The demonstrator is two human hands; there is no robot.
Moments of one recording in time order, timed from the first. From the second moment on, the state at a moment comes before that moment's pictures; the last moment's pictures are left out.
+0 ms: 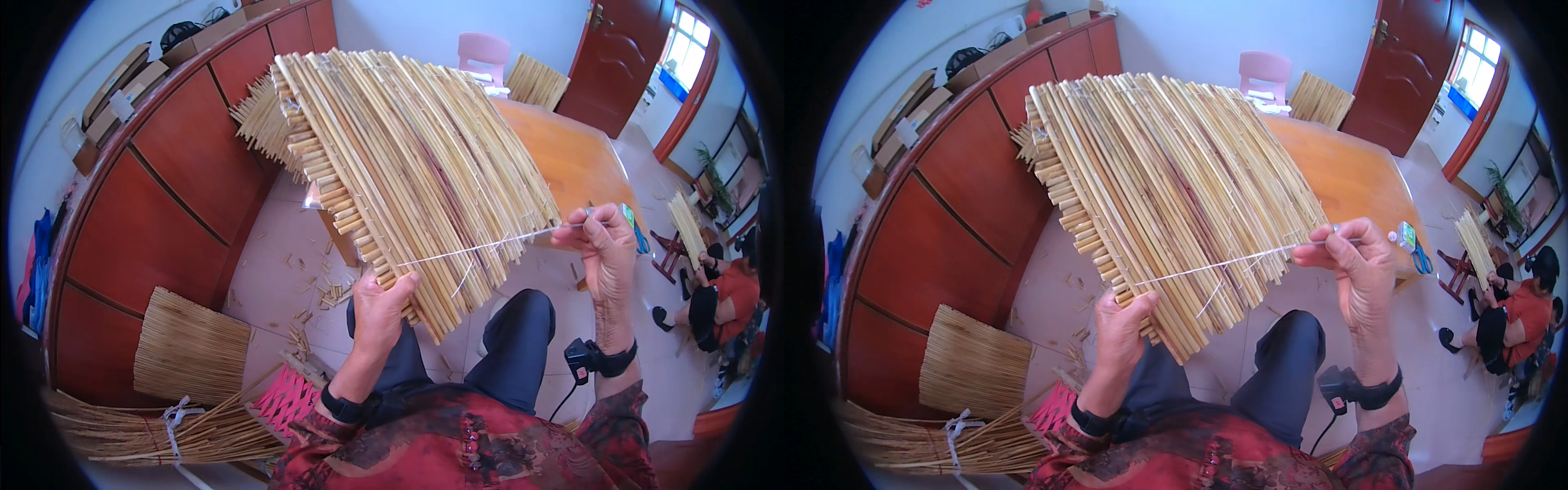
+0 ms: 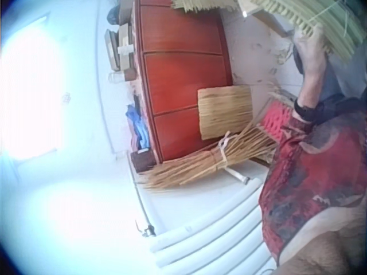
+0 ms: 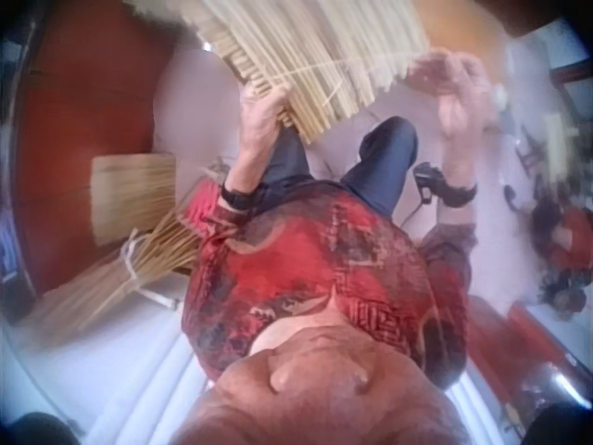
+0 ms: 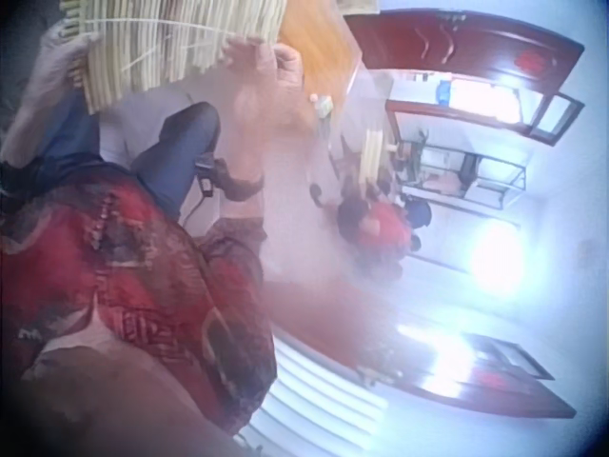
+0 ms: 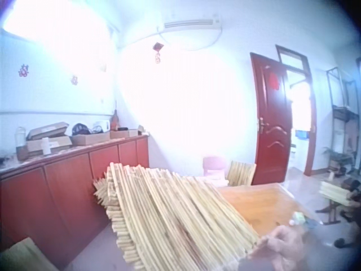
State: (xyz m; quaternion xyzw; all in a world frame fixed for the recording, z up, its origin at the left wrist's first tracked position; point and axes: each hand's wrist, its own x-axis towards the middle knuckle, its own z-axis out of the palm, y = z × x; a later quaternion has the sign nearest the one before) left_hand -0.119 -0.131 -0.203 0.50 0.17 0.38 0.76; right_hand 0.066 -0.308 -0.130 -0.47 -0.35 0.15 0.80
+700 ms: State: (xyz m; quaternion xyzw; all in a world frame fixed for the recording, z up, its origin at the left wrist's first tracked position) left_hand -0.168 -0.163 -0.097 0.80 0.14 0.39 0.43; right_hand 0.004 -0.264 -0.118 -0.55 -0.51 -0.09 0.66
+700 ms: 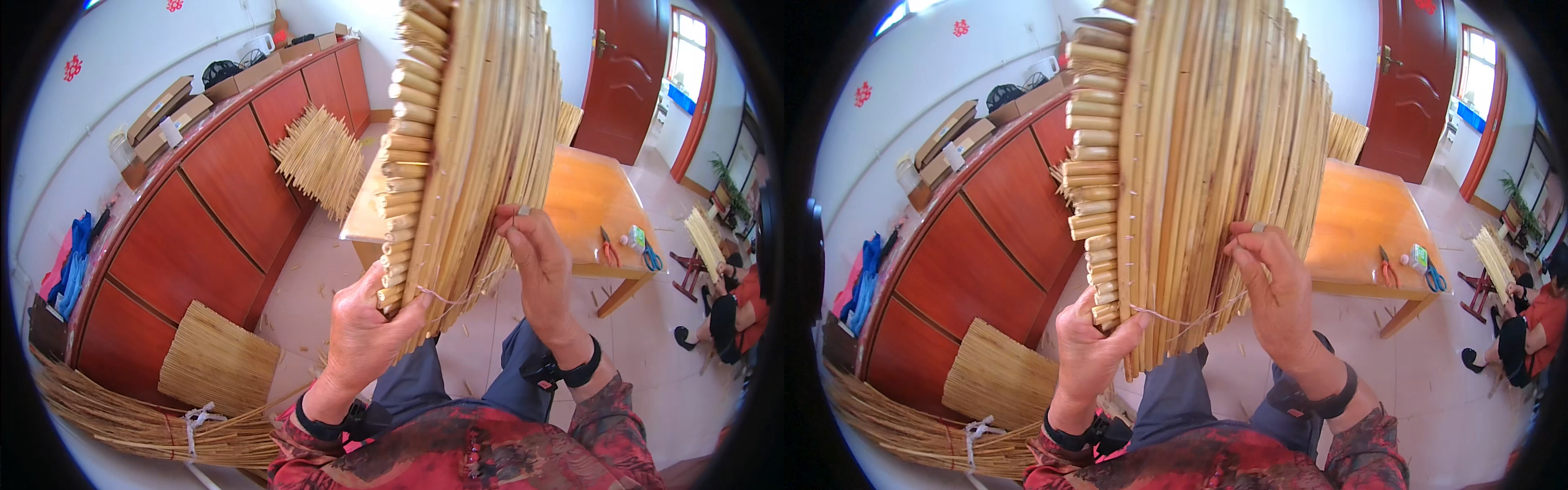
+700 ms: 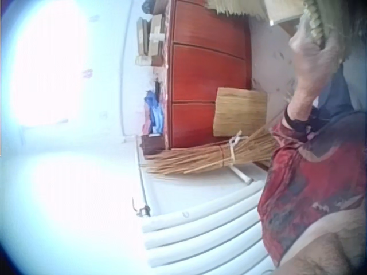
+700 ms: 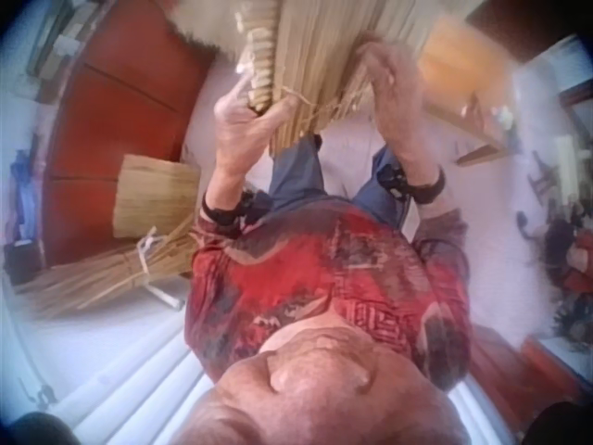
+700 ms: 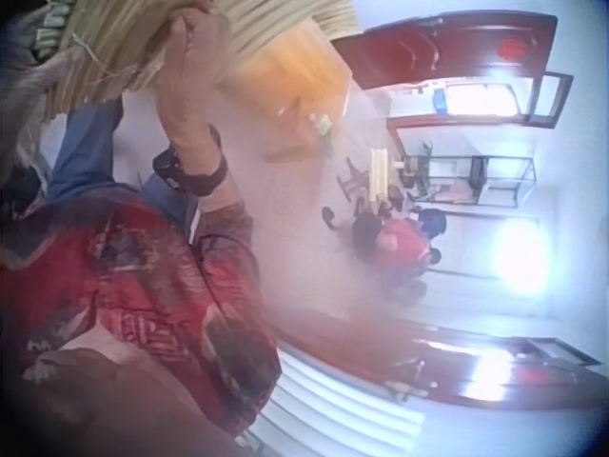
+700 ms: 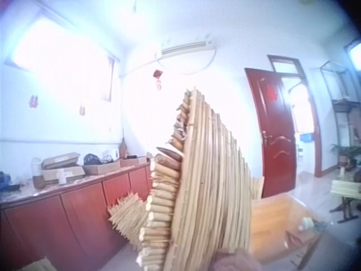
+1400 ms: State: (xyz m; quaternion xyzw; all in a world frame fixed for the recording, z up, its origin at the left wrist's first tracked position) left_hand -0.134 -0.172 -0.078 0.78 0.10 0.42 0.45; right_hand -0.011 -0.291 -0.083 -0.57 -0.61 -0.30 0.46
